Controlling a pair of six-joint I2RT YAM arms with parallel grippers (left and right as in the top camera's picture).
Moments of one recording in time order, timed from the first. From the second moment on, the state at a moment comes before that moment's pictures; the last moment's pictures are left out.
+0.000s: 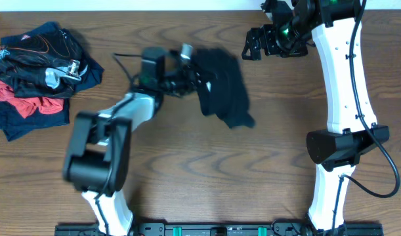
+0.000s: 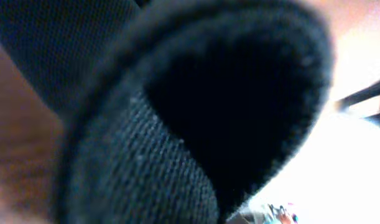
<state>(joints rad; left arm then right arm) -0.19 1.93 1.07 0.40 1.00 -0.88 0.22 2.20 2.61 -1.70 -0.34 0.06</state>
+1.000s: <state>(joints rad) 0.74 1.70 1.07 0.35 1.00 -0.87 0.36 2.20 2.54 -1.69 -0.34 0.06</state>
